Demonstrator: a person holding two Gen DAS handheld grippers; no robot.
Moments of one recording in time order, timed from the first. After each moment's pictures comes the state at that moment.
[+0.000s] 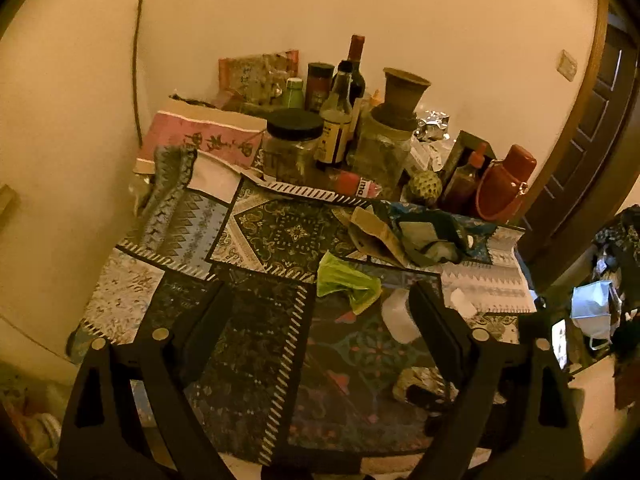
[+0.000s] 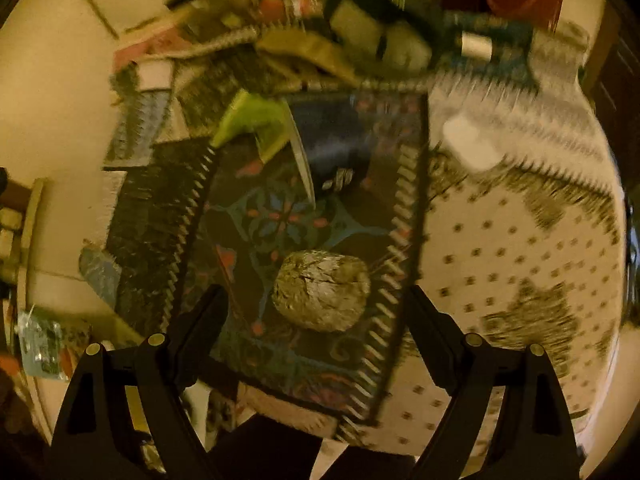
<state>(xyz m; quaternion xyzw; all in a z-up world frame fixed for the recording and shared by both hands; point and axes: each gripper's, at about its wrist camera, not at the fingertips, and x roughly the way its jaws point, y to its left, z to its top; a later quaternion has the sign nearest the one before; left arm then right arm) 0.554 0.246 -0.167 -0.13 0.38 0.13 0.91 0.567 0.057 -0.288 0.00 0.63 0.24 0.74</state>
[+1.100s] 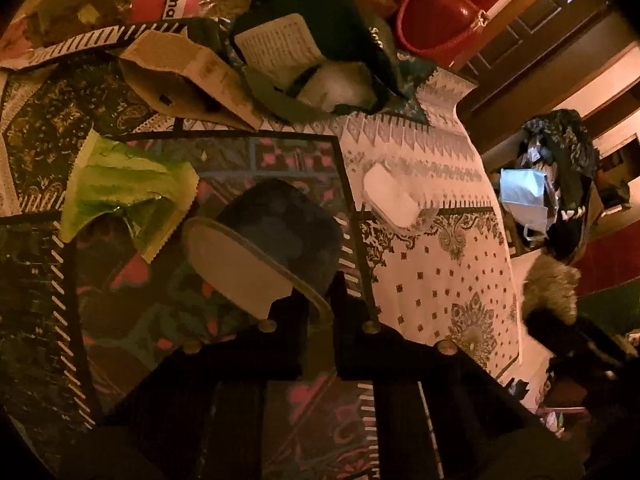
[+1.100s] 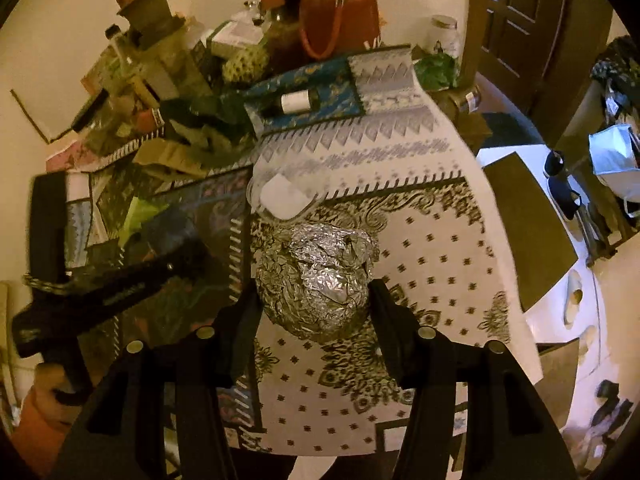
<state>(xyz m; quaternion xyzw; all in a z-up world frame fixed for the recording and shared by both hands) 0.682 0.150 -0.314 -0.15 0.56 -0.09 0.80 0.572 -0.065 -0.233 0.06 0.56 0.10 0.82</state>
